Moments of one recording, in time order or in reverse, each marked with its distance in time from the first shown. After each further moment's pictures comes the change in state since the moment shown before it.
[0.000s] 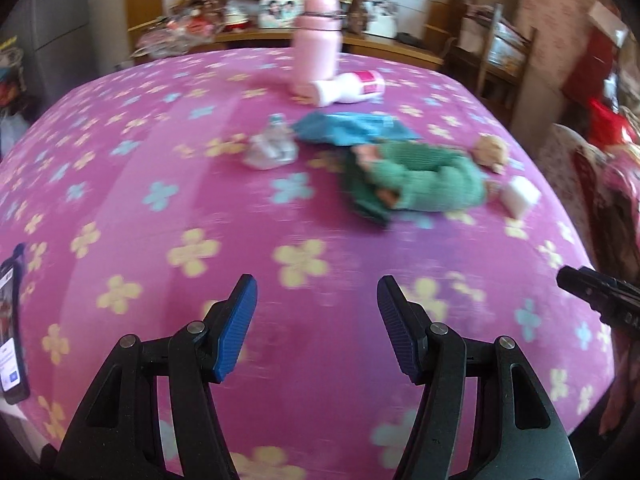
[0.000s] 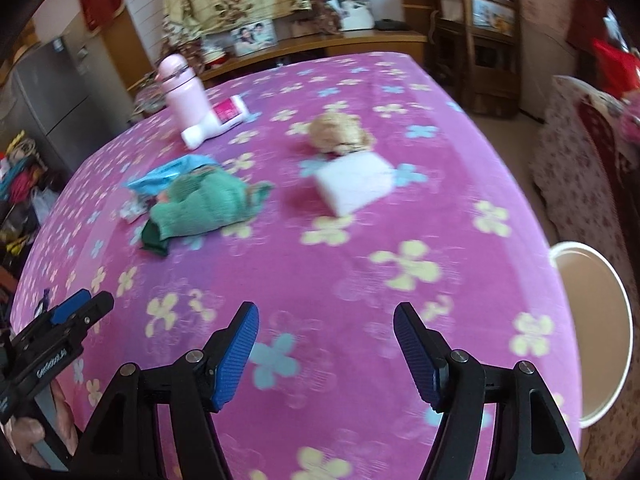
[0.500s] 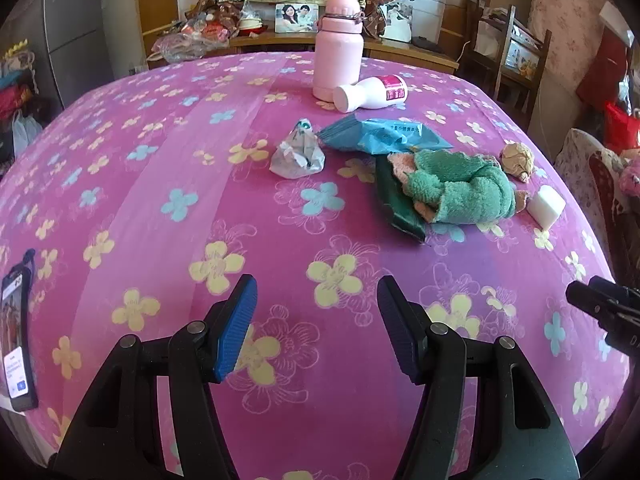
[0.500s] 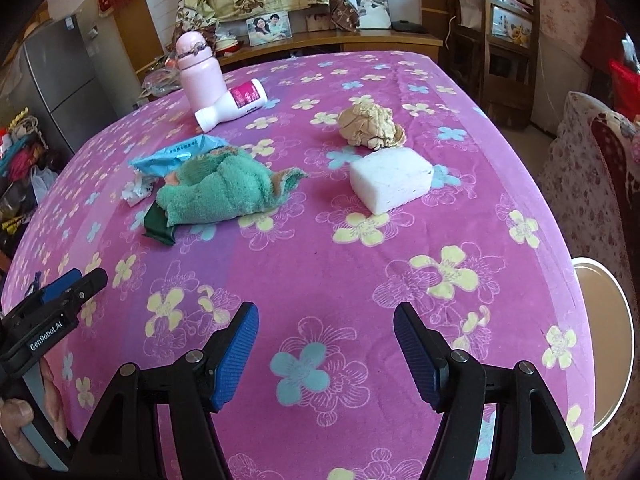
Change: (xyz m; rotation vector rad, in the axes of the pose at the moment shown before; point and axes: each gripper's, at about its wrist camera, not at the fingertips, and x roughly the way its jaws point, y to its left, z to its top) left arm 0.009 0.005 0.007 0.009 -0.024 0.057; right arm 0.014 0.021 0.000 -0.050 0.002 -0.020
